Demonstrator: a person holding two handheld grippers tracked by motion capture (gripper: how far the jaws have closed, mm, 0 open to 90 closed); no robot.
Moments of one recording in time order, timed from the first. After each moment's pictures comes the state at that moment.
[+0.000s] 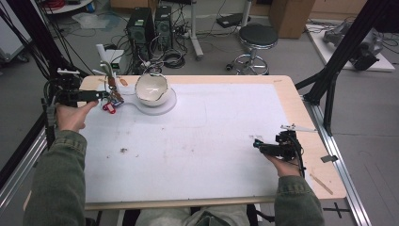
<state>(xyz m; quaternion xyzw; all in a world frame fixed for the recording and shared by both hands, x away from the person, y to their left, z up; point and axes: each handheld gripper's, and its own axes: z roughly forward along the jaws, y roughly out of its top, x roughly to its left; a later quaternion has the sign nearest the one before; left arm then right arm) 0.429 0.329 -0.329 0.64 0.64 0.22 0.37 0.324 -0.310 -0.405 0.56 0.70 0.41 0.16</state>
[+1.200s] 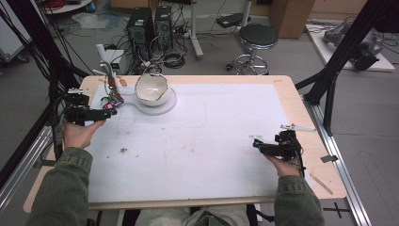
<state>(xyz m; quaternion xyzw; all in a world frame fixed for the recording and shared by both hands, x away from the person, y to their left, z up) 0.386 0.302 -0.356 0.67 0.60 0.24 0.37 0.325 -0.309 -0.404 0.56 0.70 0.41 0.16</state>
